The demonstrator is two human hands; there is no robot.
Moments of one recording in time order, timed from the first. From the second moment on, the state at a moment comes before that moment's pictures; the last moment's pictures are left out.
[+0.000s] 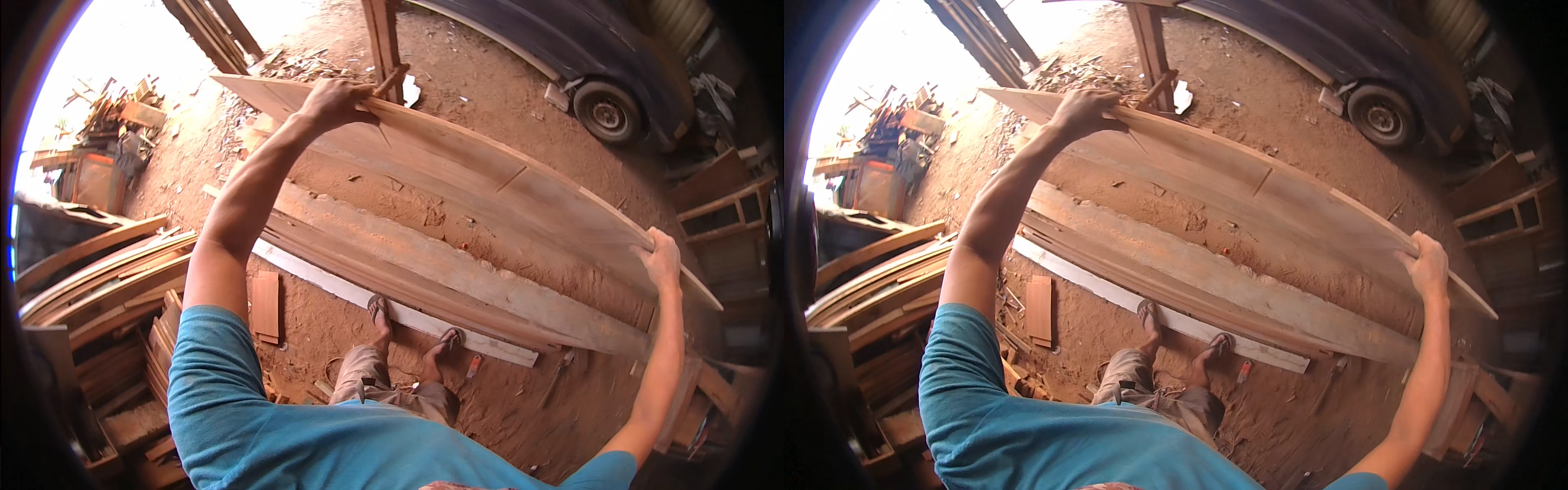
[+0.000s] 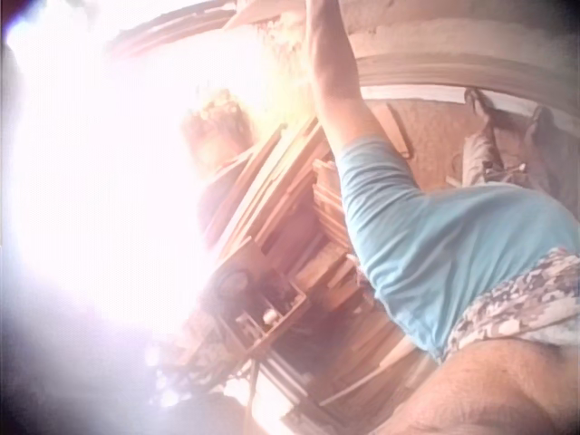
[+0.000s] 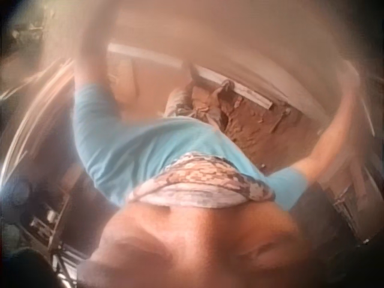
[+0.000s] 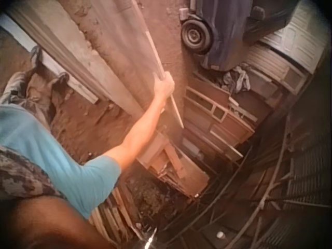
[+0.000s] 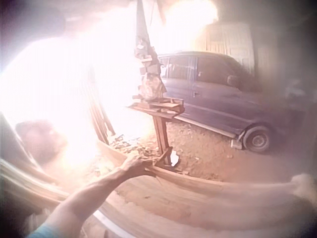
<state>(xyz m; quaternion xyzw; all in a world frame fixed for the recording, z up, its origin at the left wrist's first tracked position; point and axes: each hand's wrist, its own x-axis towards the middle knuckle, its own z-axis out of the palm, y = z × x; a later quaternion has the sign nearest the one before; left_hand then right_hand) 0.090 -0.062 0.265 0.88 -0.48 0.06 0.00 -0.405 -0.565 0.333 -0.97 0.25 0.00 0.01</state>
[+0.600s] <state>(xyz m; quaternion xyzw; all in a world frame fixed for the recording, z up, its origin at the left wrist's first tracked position) -0.077 0.143 0.405 0.88 -0.47 0.09 0.07 -0.541 -0.406 0.455 -0.97 0.21 -0.04 0.08</state>
